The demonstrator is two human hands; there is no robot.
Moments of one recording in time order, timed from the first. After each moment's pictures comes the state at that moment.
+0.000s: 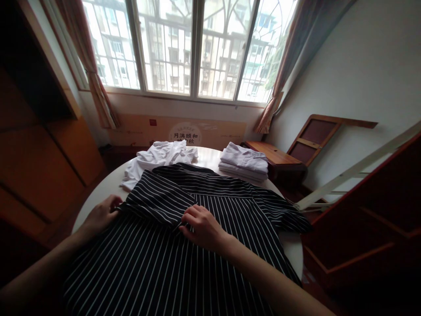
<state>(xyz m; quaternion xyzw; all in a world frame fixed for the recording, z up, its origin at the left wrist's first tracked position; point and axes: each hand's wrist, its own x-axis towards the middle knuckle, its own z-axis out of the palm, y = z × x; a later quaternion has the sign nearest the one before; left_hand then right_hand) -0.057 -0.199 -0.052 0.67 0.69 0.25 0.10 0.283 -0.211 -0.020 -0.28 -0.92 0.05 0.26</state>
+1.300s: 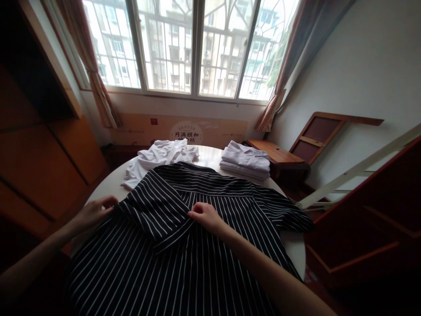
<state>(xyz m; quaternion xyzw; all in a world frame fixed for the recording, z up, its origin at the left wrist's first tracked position) -0.086 -0.195 -0.040 0.69 0.66 0.23 0.18 0.285 -0.184 -0.029 -0.49 -0.74 0.39 0.25</state>
